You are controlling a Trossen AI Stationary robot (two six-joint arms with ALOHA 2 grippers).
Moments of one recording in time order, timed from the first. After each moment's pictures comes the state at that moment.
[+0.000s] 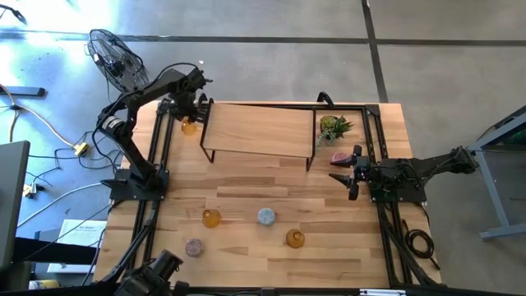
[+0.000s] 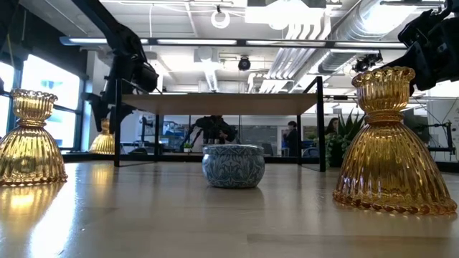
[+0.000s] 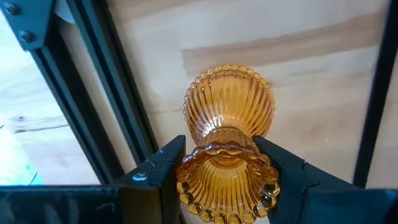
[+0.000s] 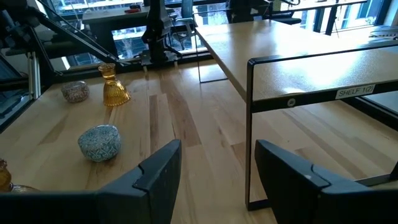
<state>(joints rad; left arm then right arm) 1.05 1.67 1.27 -1.20 -0.15 -0.32 0.21 0.12 0.08 -0.14 0.41 0.18</state>
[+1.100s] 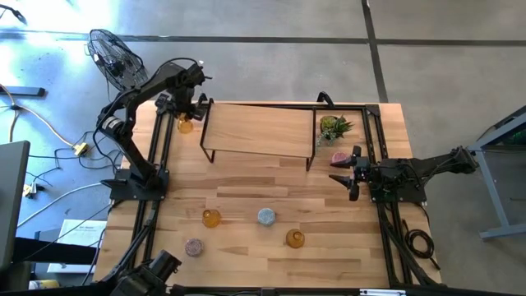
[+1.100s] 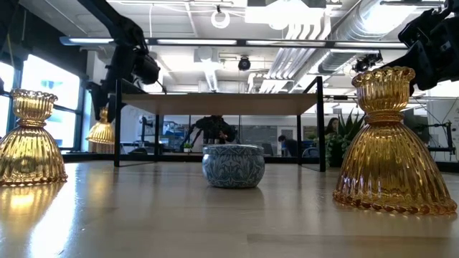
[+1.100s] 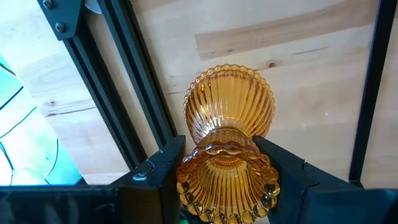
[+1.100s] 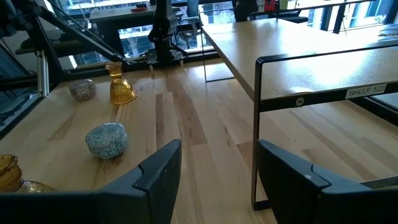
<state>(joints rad) 1.05 1.67 1.37 -1.36 -0.17 -0.30 0.21 0.13 0.08 -0.14 0.39 0.18</state>
